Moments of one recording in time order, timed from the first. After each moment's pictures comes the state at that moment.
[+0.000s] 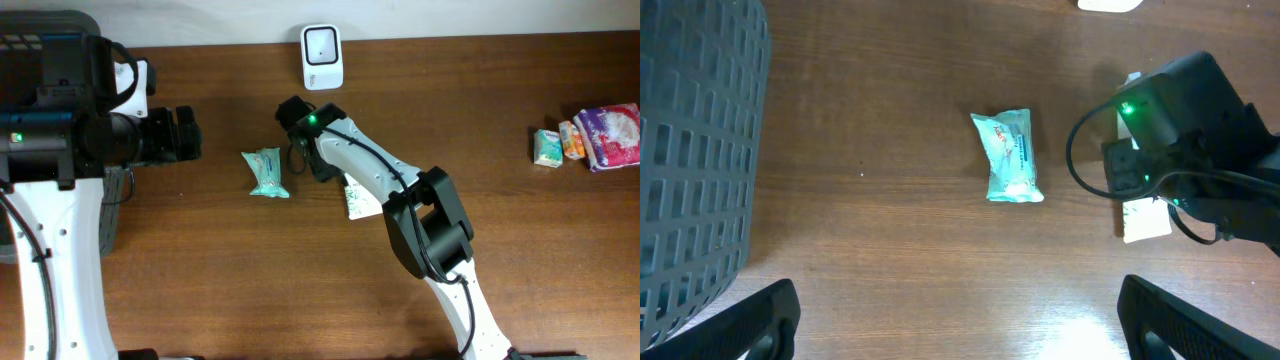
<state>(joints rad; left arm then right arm) 0.02 1.56 2.01 -1.51 0.11 -0.10 0.61 2.41 2.00 -1.12 0.42 0.32</state>
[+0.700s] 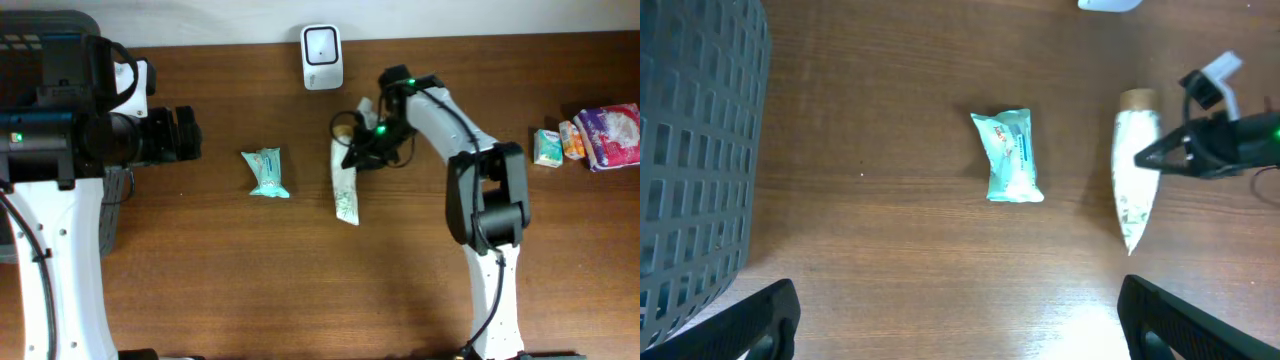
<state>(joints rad) 0.02 1.56 2.01 -1.51 0.11 -0.10 0.21 2.40 1.92 -1.11 -0.69 0.13</state>
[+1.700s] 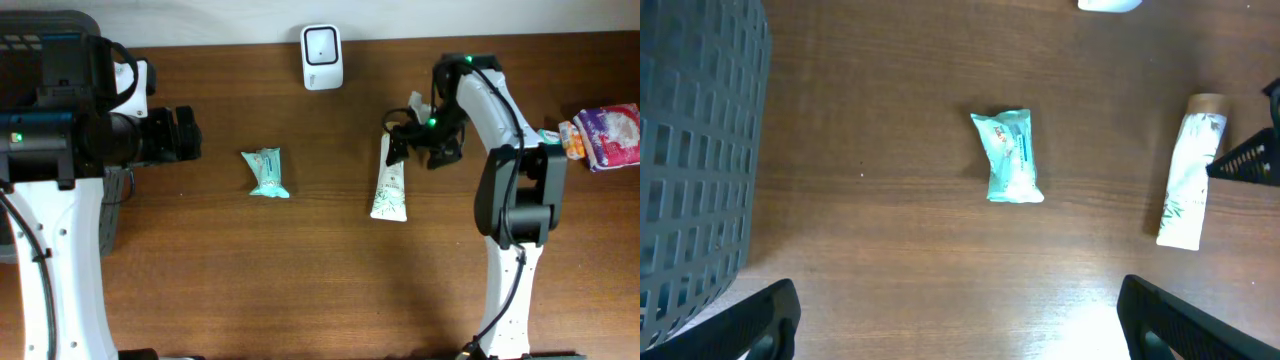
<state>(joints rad) 0.02 1.56 2.01 -1.51 0.11 -0.10 0.02 2.39 2.00 -1.38 -0.46 -0.16</state>
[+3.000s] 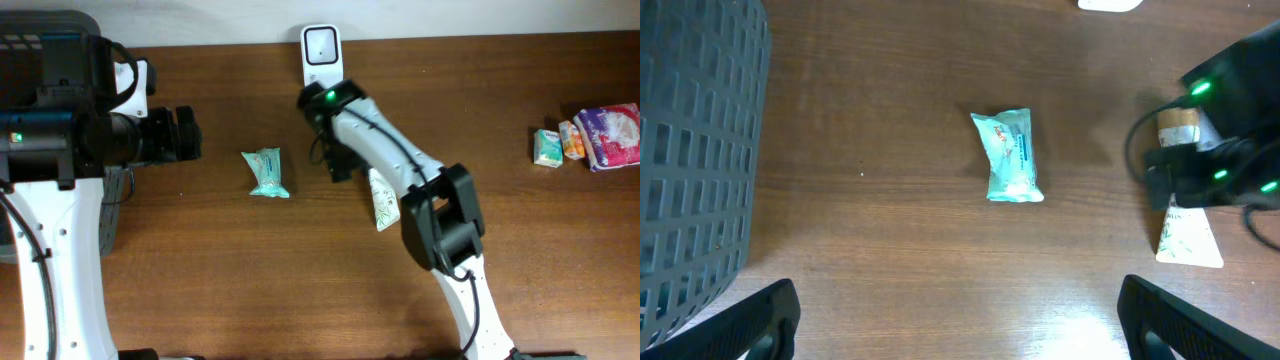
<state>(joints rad) 0.02 1.56 2.01 -1.51 0.11 -0.10 0.52 2.40 2.14 -1.47 0.37 0.39</state>
